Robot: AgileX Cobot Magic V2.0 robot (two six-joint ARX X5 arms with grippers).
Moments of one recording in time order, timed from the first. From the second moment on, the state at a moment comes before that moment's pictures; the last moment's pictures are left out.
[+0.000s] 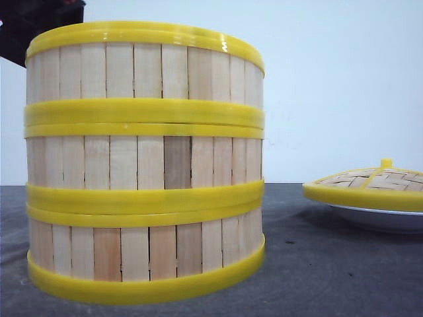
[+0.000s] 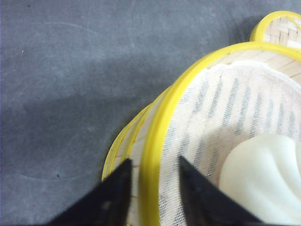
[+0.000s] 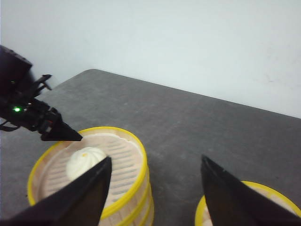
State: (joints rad) left arm -0.31 1.27 1.16 -0.71 0.29 -0.15; right arm 0.78 0.70 1.35 -0.87 0.19 0.17
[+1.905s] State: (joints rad) left arm -0.31 0.38 1.16 -1.10 0.23 -0.12; right arm 0.21 1.51 1.18 -0.68 0.08 0.20
